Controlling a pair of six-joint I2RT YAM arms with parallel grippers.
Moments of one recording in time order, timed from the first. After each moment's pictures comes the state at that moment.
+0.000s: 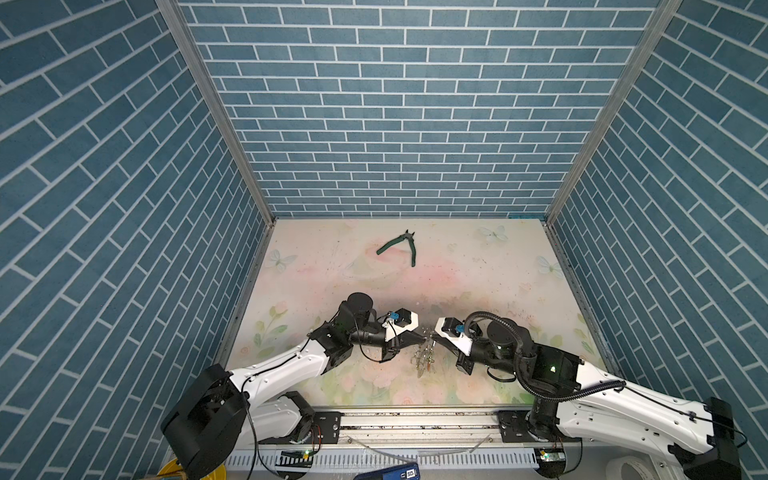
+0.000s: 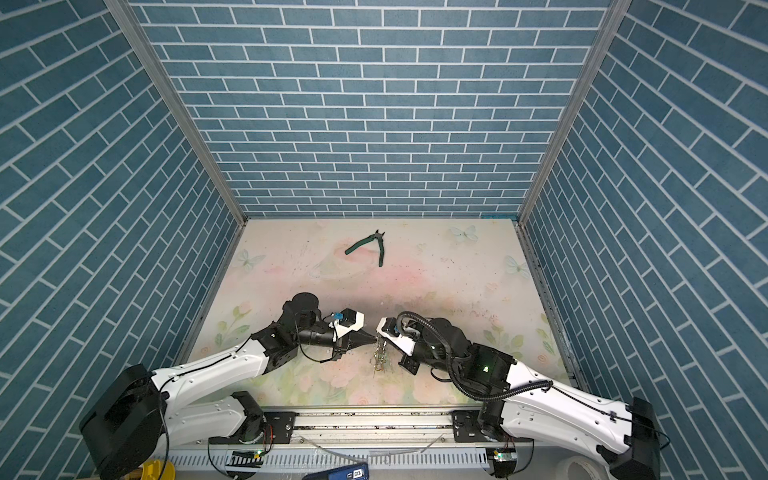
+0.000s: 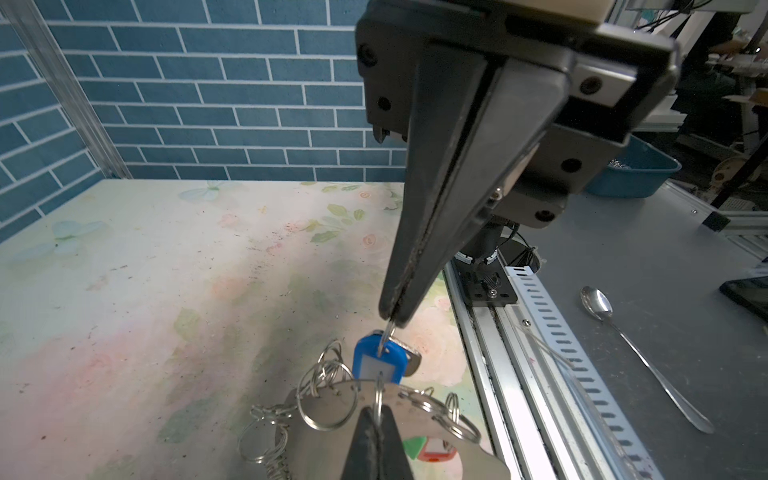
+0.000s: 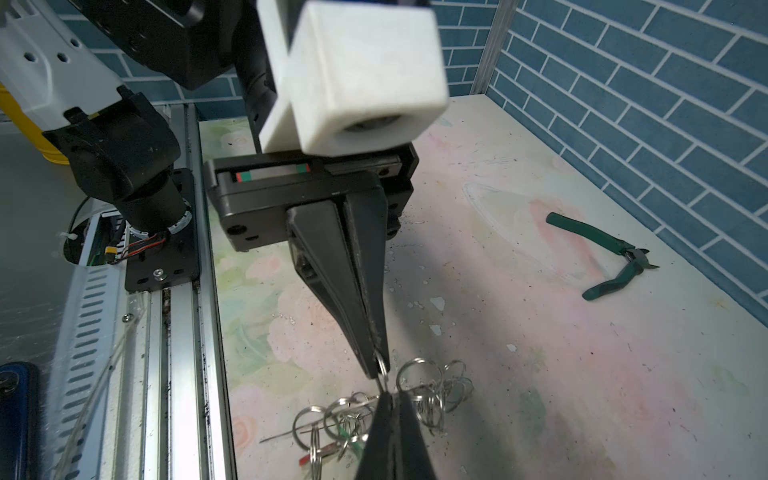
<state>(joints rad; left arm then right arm) -0.73 1.18 0.52 0.28 0.84 0.24 1.14 0.79 0.61 -0.23 -0.03 -0.16</state>
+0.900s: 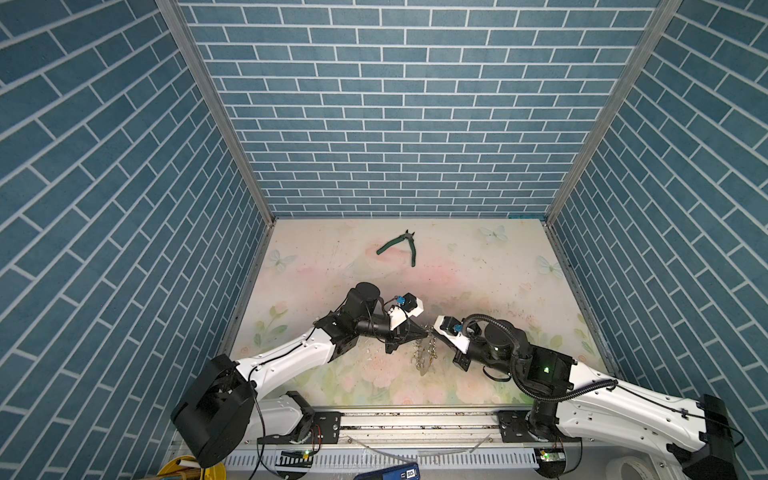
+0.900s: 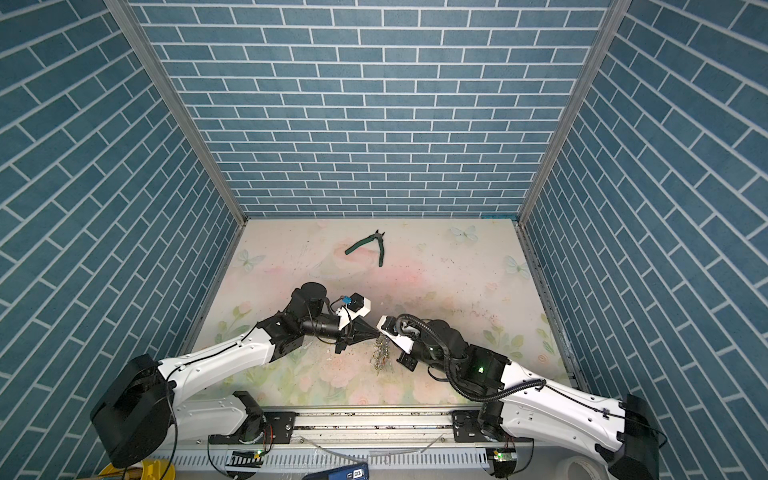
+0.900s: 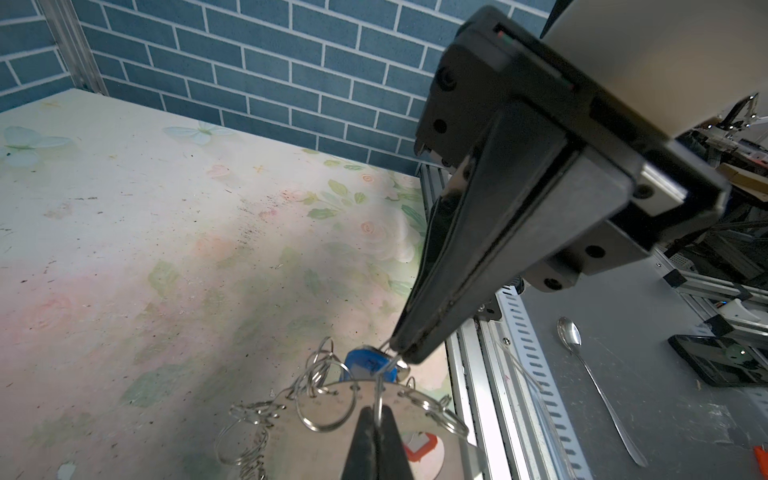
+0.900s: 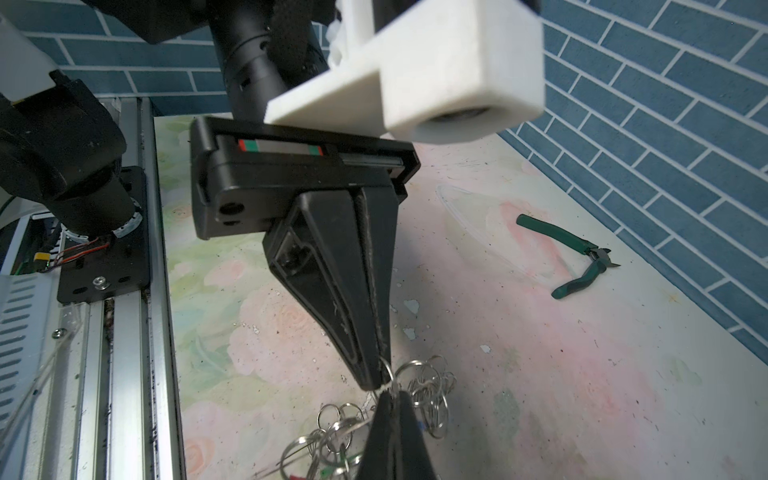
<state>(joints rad) -0.71 1.25 0.63 0.15 0.85 0.12 1.14 0.81 0.56 -0.14 0.04 -0.19</state>
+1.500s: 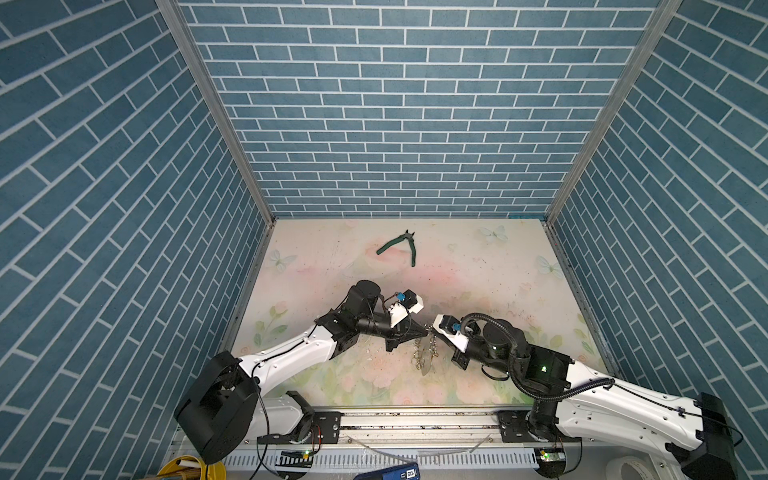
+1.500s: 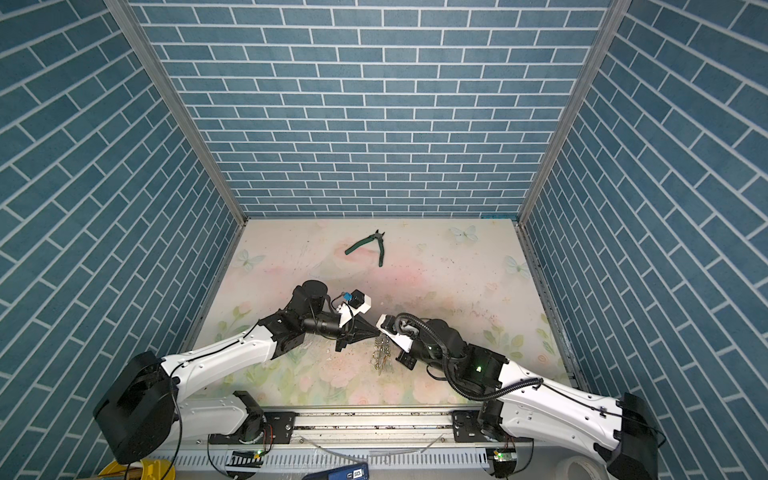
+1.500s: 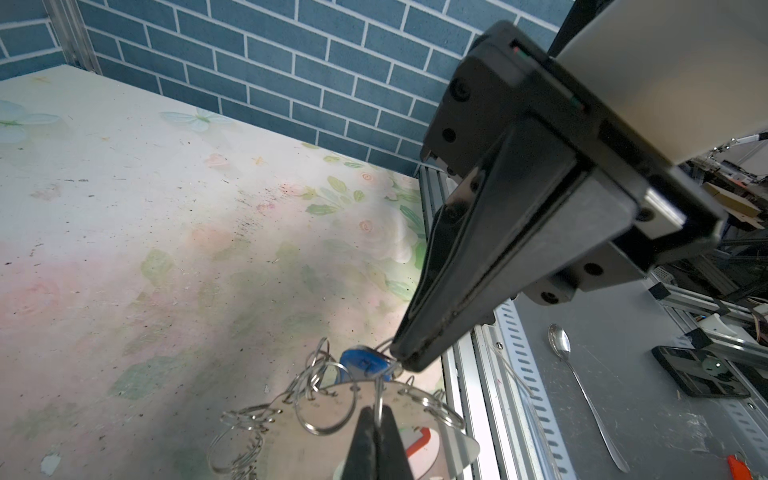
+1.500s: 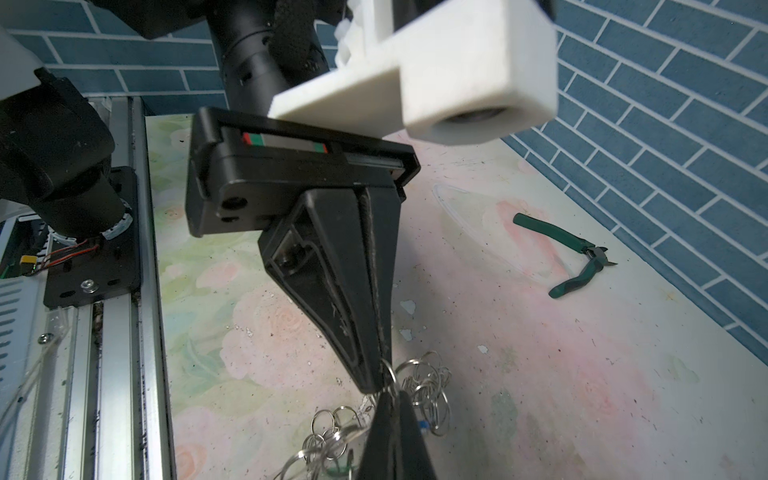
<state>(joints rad) -0.70 1.27 0.64 0.14 0.87 0.09 1.13 0.83 0.55 -0.12 0.04 -0.19</state>
